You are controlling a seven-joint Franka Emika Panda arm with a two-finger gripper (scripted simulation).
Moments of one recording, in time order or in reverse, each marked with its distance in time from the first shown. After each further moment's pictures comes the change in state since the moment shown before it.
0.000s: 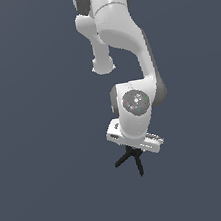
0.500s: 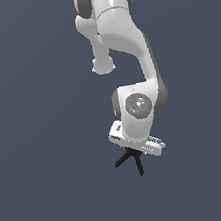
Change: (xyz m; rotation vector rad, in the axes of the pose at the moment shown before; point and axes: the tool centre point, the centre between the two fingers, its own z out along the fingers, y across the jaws) arm 0.004 -0.009 0.008 0.005 0.004 0.044
